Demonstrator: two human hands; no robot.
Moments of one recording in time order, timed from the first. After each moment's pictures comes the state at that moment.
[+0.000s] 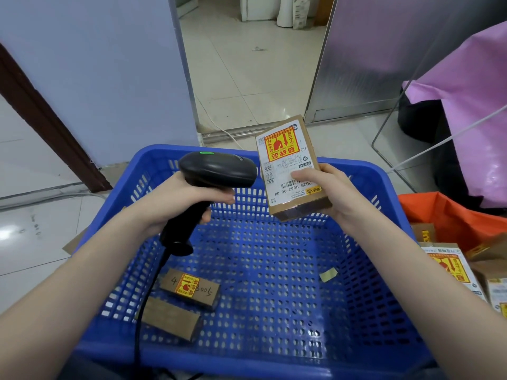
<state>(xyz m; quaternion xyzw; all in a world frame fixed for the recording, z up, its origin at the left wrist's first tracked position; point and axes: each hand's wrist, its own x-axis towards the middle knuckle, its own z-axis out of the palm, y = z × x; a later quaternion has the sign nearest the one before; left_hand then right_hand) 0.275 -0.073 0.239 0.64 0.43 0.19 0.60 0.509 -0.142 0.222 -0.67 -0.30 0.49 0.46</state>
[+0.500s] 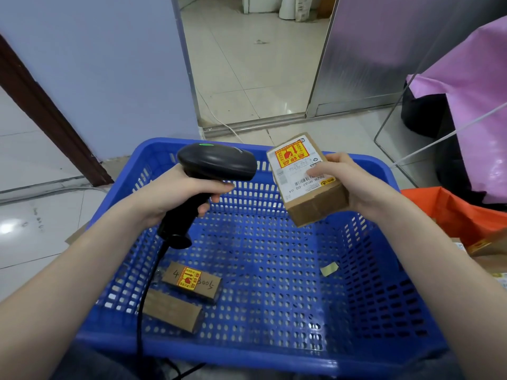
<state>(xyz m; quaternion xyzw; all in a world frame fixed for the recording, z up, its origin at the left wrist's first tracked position) 0.271 -0.070 0.239 0.64 0.43 0.17 0.61 0.531 -0.145 0.230 -0.70 -0.31 0.51 0.38</state>
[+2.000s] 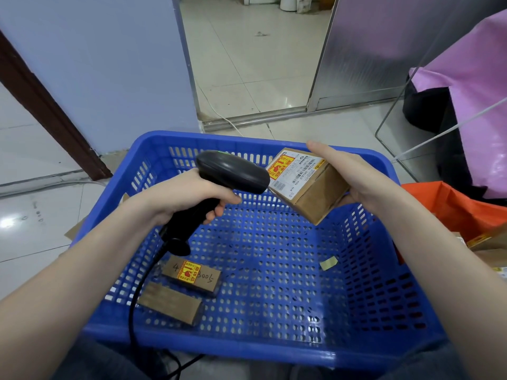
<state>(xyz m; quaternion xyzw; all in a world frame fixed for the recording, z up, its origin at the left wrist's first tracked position) 0.283 -0.074 0.230 0.64 0.48 0.07 0.60 0.525 -0.144 0.234 -0.76 -0.34 0.44 0.34</state>
